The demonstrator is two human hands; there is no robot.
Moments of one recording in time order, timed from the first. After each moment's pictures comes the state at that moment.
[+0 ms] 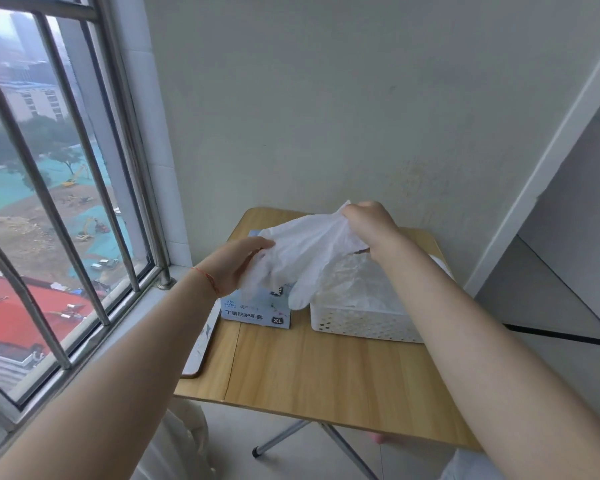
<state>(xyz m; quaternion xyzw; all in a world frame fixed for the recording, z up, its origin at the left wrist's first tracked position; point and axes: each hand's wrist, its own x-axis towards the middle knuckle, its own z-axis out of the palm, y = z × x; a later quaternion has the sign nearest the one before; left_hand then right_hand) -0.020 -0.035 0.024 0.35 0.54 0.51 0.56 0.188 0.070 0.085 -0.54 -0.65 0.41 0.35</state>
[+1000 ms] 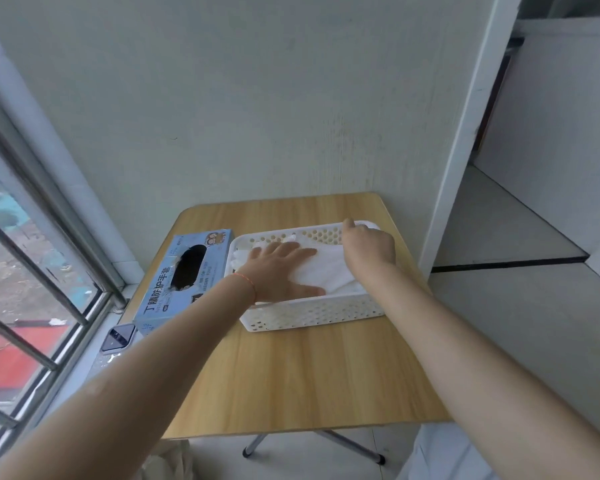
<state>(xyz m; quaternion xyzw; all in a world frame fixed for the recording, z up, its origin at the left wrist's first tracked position) 0.133 0.055 -0.012 0.77 0.63 -0.03 0.08 0.314 0.105 0.000 -0.62 -0.78 -0.08 0.05</state>
